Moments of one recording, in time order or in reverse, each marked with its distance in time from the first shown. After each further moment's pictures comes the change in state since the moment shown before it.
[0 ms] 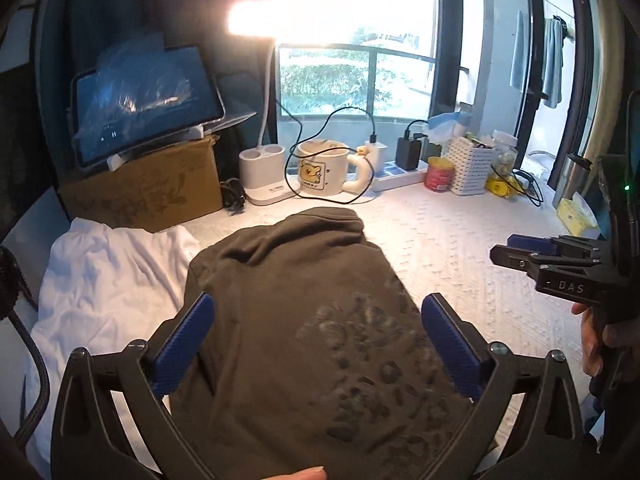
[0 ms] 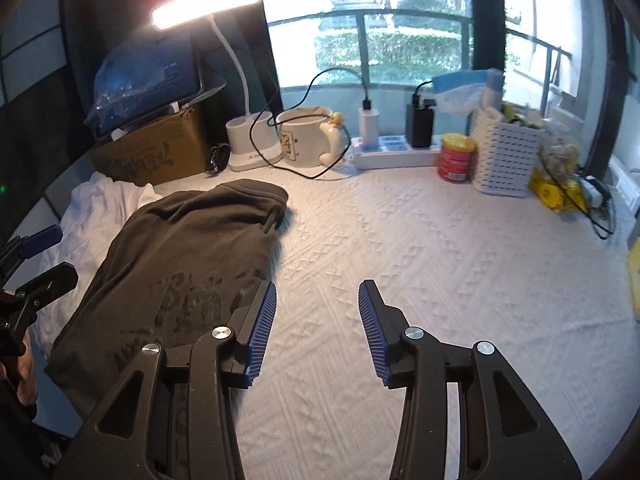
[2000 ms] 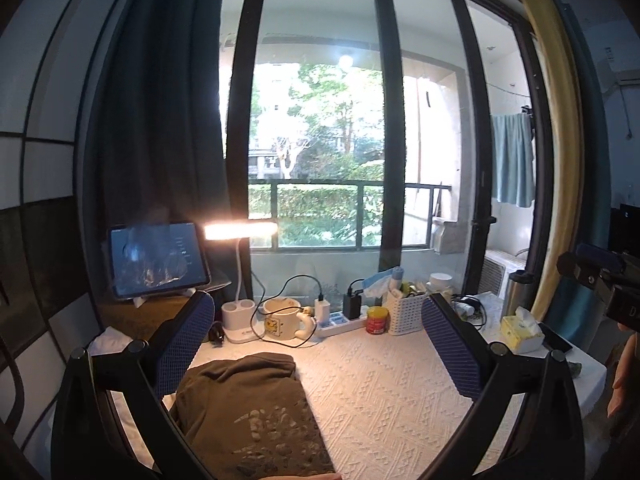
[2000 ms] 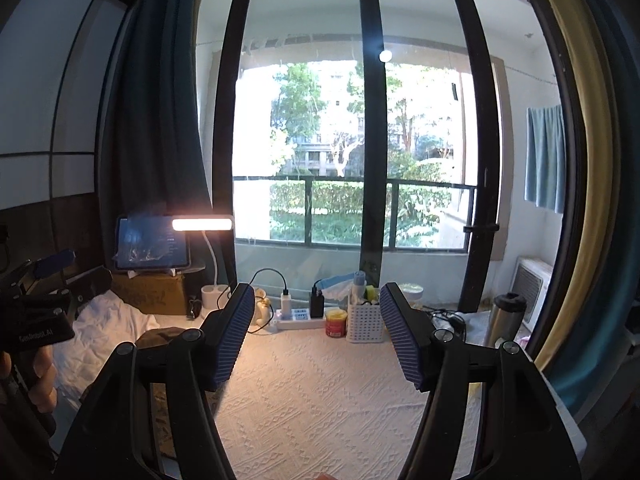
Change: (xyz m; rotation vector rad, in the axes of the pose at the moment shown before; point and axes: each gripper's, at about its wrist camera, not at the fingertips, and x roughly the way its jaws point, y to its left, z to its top) left arm -0.160 -0.098 0.051 -0.028 -0.471 0.029; right arm -0.279 -0.028 -0.005 -0.051 -0.548 -0.199
